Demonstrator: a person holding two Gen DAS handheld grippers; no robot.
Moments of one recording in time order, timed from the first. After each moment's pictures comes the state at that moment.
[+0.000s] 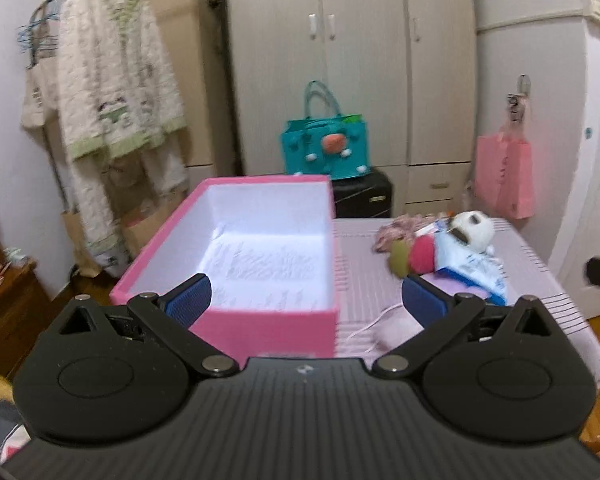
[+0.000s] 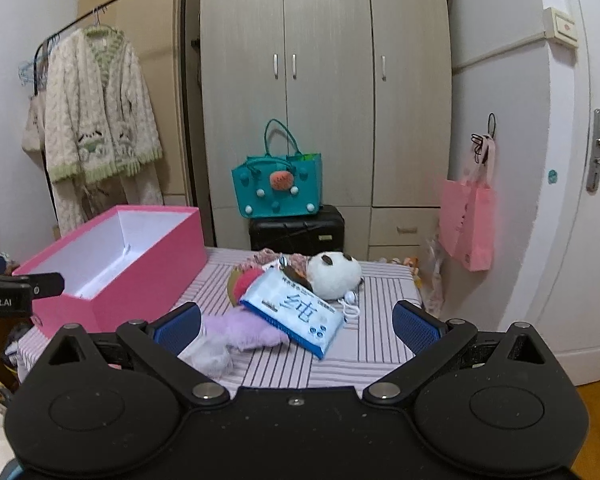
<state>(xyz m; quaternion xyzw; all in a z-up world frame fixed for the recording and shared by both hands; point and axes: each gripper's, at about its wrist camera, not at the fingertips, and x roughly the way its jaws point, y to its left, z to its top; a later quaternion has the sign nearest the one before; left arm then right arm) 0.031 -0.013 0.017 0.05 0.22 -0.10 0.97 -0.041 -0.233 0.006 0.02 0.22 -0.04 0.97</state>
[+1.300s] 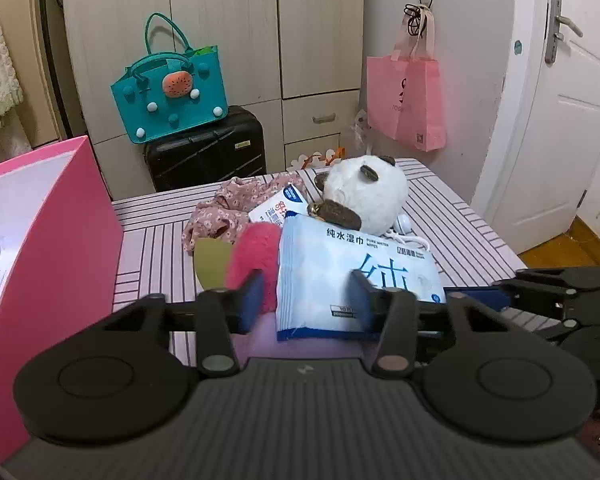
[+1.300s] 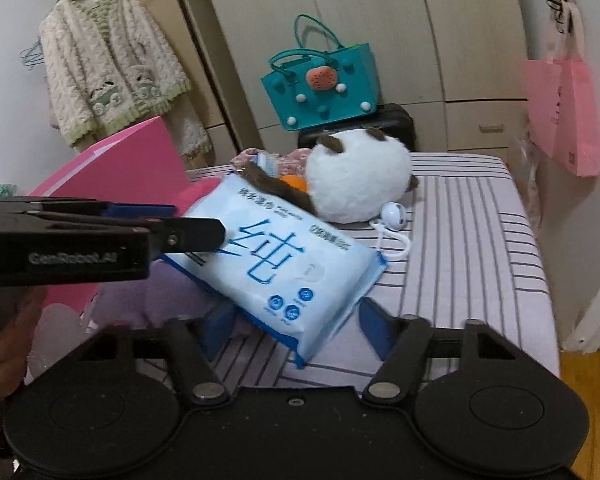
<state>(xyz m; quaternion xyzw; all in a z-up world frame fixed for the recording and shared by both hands) 0.178 -0.169 -0.068 0.09 0.31 -0.27 0.91 0.114 -0.320 -0.126 0.11 0.33 0.10 0.93</state>
